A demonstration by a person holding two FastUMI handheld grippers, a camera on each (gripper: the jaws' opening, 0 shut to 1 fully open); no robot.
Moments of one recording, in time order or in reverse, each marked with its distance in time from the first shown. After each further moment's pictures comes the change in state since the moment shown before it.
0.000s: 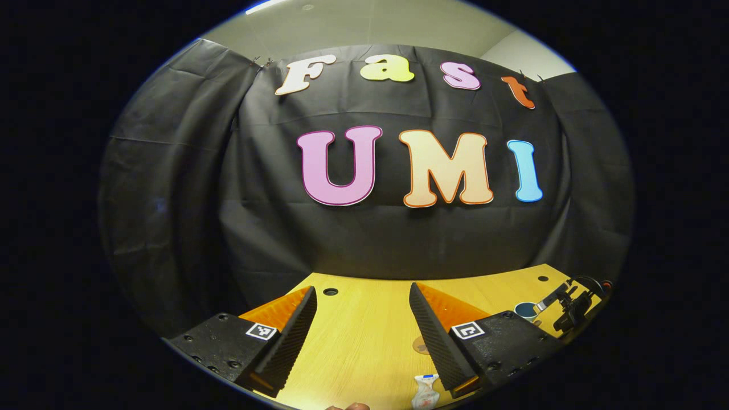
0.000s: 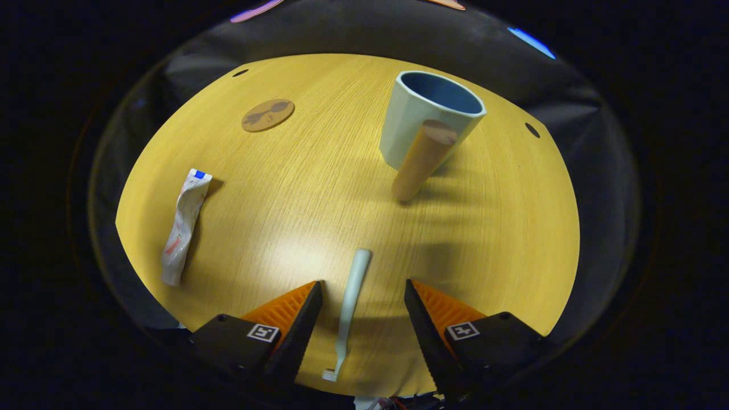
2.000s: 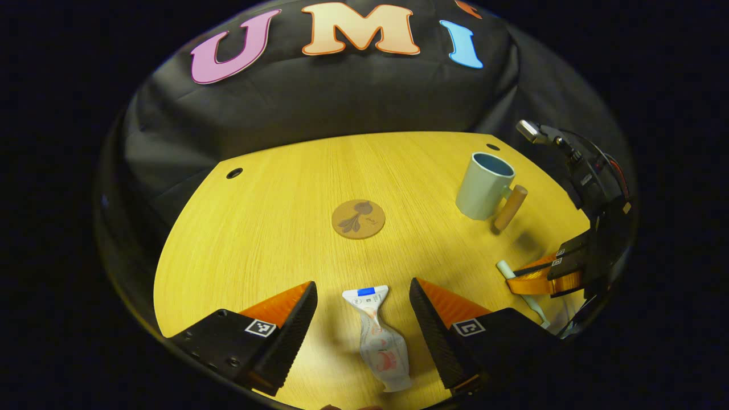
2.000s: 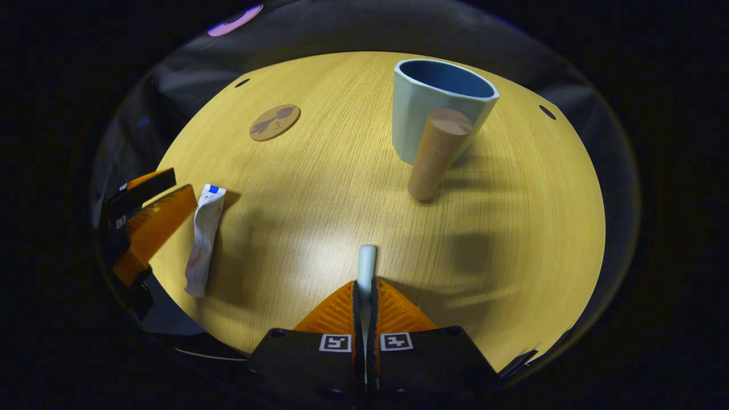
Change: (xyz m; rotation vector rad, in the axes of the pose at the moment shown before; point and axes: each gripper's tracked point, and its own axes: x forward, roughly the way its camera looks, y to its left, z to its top) left arm -0.022 -0.113 -0.235 0.154 0.709 -0.359; right arm 0.003 0.013 0.010 0.080 0.004 0.140
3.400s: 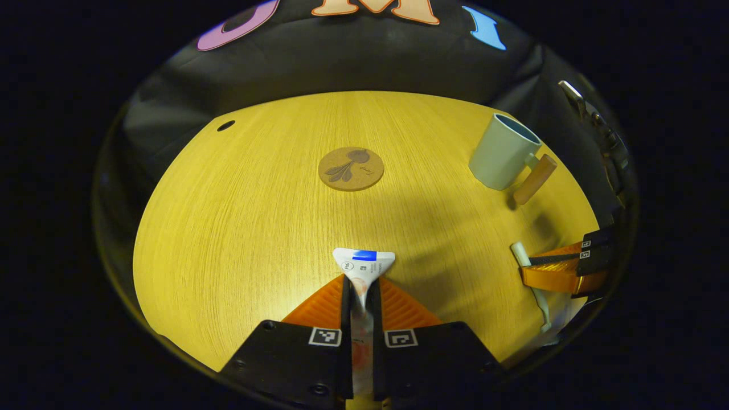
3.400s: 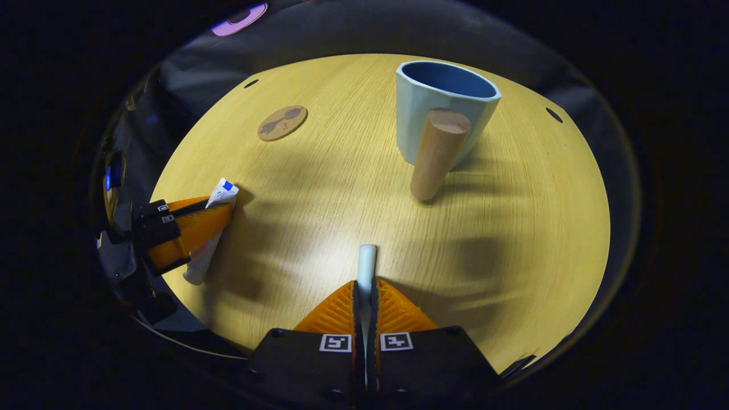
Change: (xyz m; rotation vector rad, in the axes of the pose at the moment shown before) left arm 0.026 -0.016 -0.043 -0.121 0.164 -0.005; right arm 0.001 0.000 0.002 -0.029 -0.025 0.029
